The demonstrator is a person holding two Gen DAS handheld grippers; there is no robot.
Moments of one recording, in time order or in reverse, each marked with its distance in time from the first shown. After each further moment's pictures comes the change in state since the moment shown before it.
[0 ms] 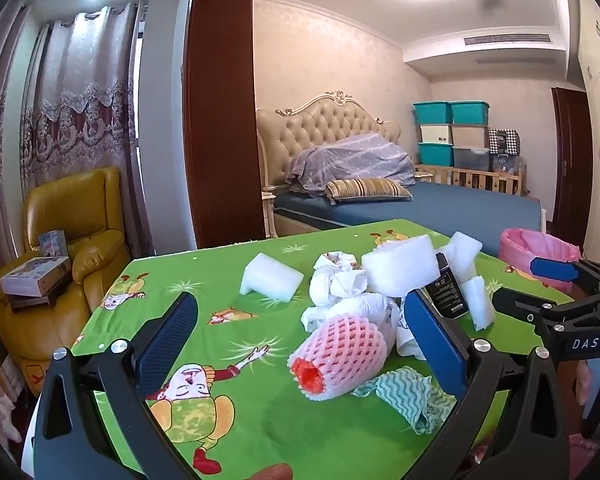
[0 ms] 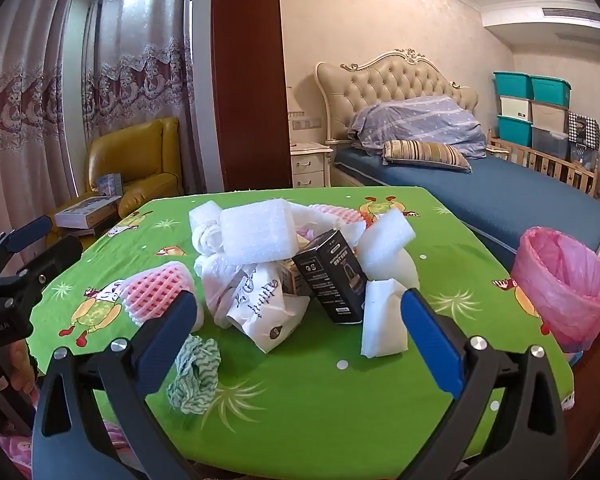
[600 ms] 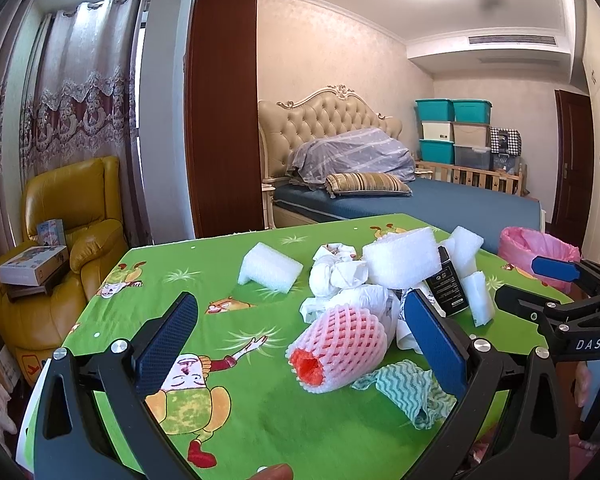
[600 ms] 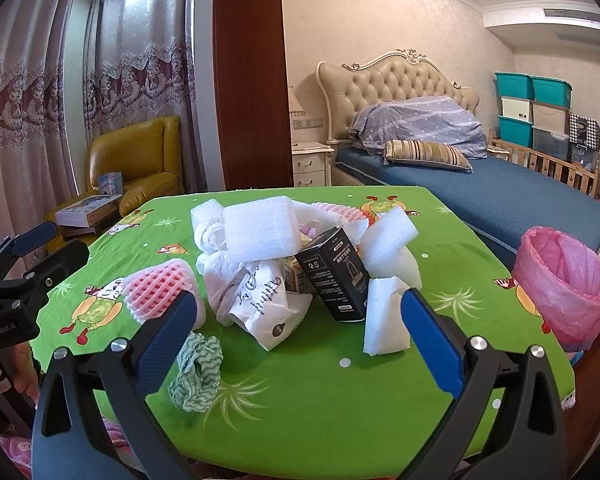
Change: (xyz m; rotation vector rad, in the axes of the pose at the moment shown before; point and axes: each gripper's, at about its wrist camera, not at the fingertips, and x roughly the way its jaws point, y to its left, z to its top) left arm 0.007 0.002 -0.004 -0.021 0.037 -0.003; right arm -0.001 0.003 -0.002 -0.006 -0.005 -0.002
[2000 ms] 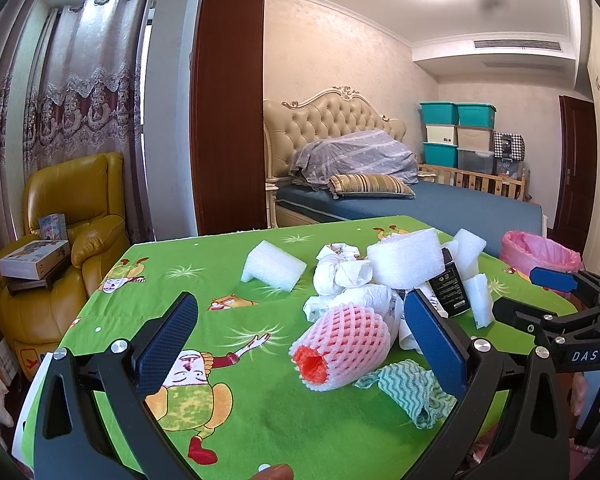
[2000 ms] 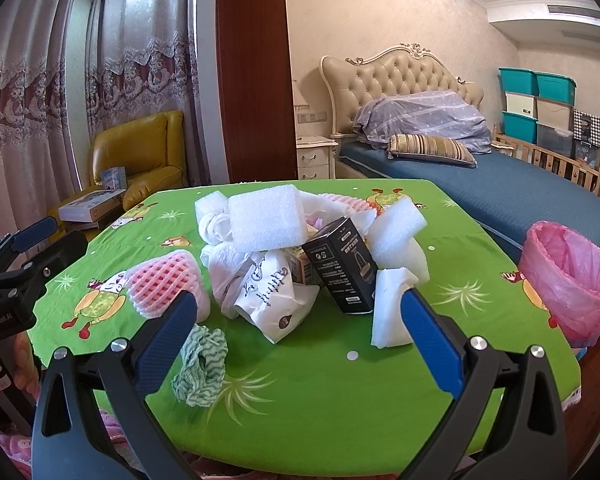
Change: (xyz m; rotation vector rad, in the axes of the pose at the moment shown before) left arm -0.005 0.003 -0.001 -0.041 -0.028 -0.001; right arm 0.008 0.007 -0.003 -0.052 0.129 -0.015
